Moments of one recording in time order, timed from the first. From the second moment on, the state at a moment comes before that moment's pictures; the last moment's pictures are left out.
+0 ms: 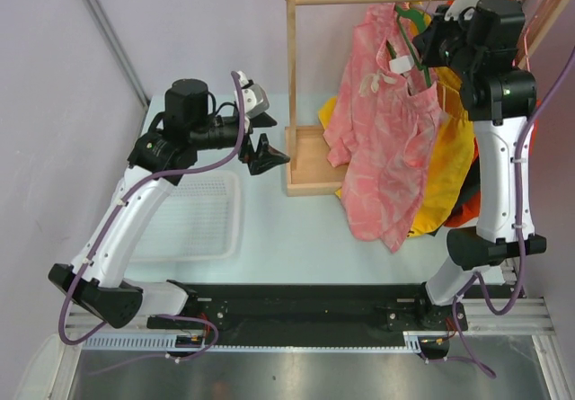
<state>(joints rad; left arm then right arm) -0.46 1.31 1.59 -0.64 0.76 0.31 0.15 1.67 2.41 -0.88 -0.06 0.09</state>
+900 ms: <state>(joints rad) -0.30 1.35 1.58 -0.68 0.69 0.10 0.17 1.58 2.21 -0.76 -0.08 0.10</state>
